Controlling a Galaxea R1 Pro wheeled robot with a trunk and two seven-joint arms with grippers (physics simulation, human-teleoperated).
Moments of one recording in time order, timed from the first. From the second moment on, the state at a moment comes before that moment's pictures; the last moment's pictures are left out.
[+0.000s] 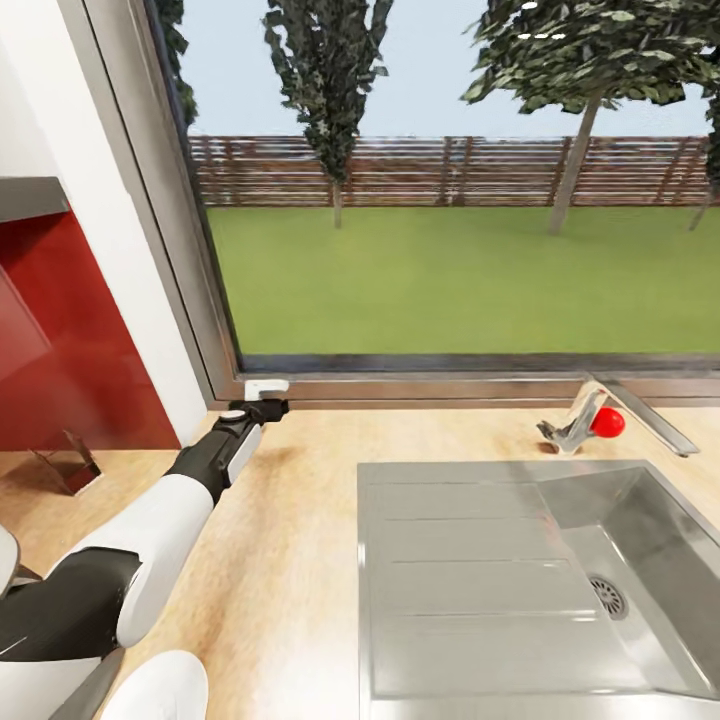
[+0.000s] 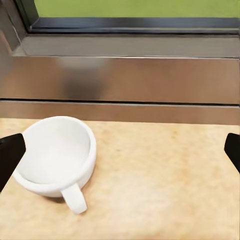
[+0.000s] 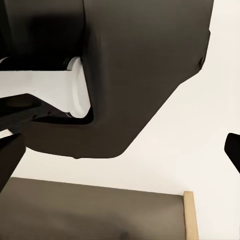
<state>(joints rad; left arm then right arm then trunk) -1.10 -0.04 -0.10 -0.48 0.10 0.23 0.16 -0.07 -0.01 -0.53 -0.02 0.51 0.13 0.21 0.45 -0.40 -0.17</state>
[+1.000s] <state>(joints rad) -1.10 -0.03 -0.10 -0.49 0.10 0.23 0.16 -0.07 -0.01 -0.53 -0.02 0.51 0.13 0.21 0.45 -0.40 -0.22</state>
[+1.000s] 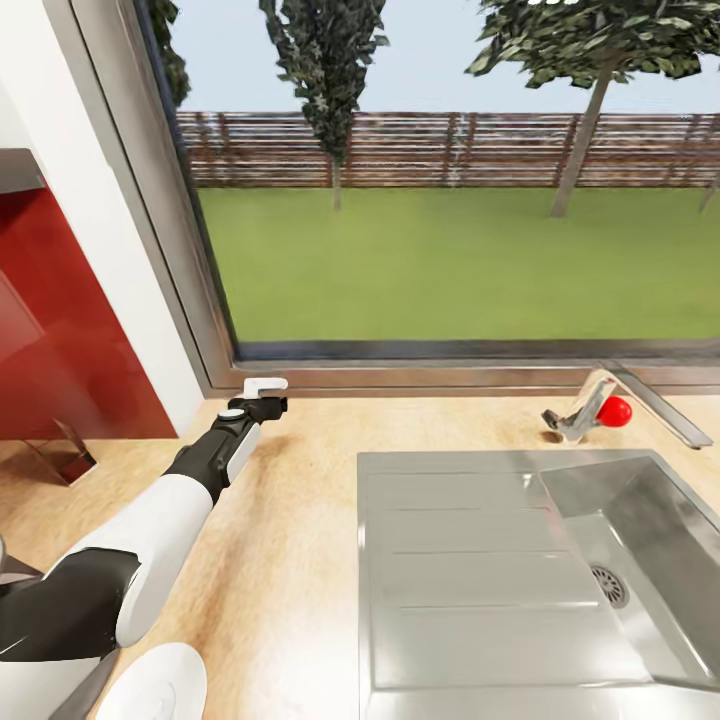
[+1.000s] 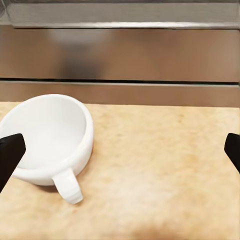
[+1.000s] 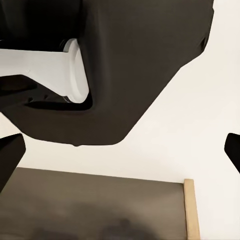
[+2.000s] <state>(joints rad) -1.10 -0.01 -0.10 -0.49 0.10 0.23 0.16 -0.07 -0.01 -0.53 -0.03 0.51 0.13 0.21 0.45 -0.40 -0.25</state>
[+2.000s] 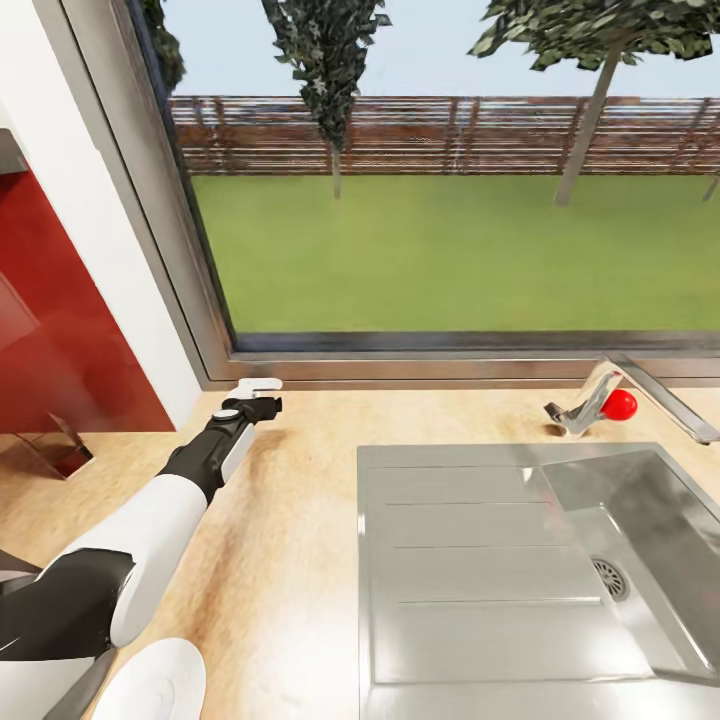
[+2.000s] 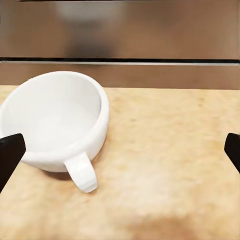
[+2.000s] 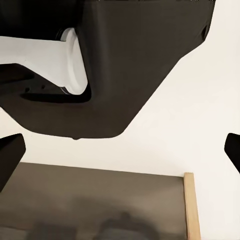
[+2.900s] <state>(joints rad) -1.10 -0.01 -0.10 -0.49 0.10 0.23 0.15 -0.07 -0.01 -0.53 -0.03 0.51 0.13 0.21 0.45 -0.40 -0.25</state>
